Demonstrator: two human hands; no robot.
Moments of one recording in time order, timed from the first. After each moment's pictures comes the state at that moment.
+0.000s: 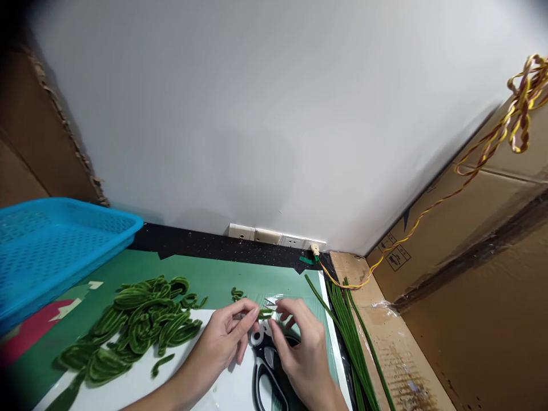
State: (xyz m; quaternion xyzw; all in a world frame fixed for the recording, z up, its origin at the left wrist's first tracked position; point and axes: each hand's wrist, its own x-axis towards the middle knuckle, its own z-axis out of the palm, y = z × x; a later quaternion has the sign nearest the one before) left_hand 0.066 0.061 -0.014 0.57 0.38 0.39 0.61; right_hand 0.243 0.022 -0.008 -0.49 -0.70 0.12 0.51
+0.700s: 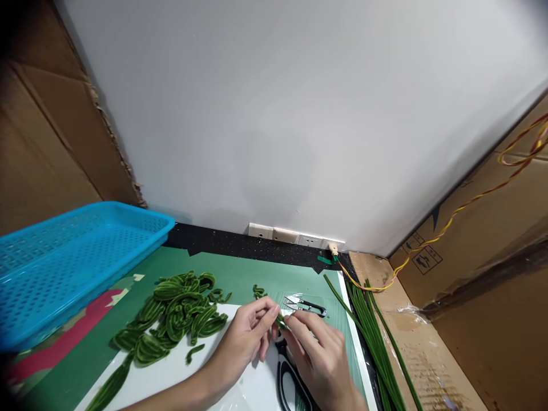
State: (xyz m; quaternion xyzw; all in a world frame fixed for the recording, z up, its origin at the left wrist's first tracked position) left_hand 0.066 0.055 -0.011 0.56 0.37 0.39 0.63; right_hand 0.243 0.018 -0.015 -0.41 -0.79 -0.05 0.46
